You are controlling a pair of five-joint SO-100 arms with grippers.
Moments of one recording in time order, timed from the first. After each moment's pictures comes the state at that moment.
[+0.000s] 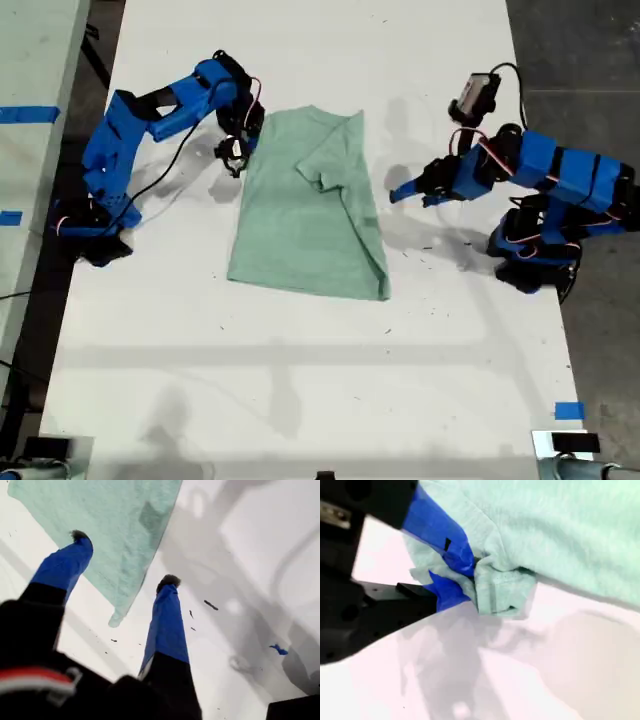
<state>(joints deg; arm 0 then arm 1) -41.2 40.0 44.7 87.9 48.0 23.6 135.5 124.6 80.2 -23.7</state>
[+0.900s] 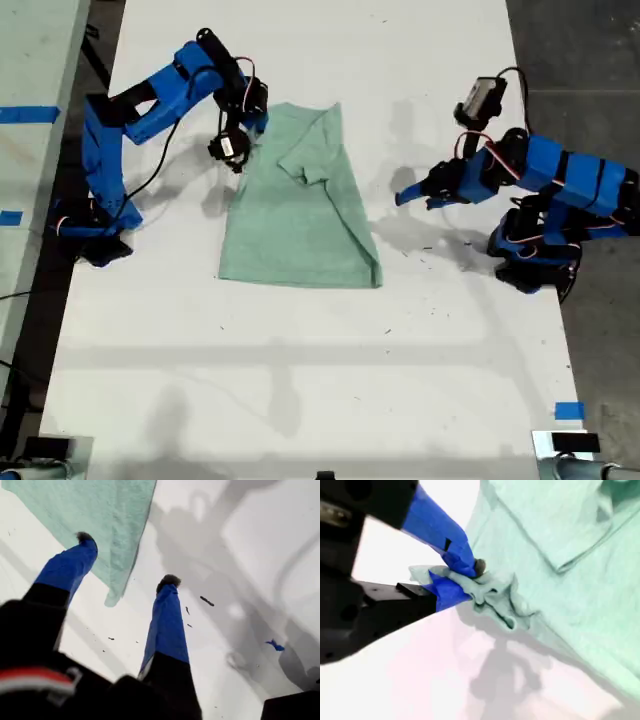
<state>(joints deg) -31.3 59.5 46.7 84.1 44.9 23.6 140.1 128.6 80.2 -23.2</state>
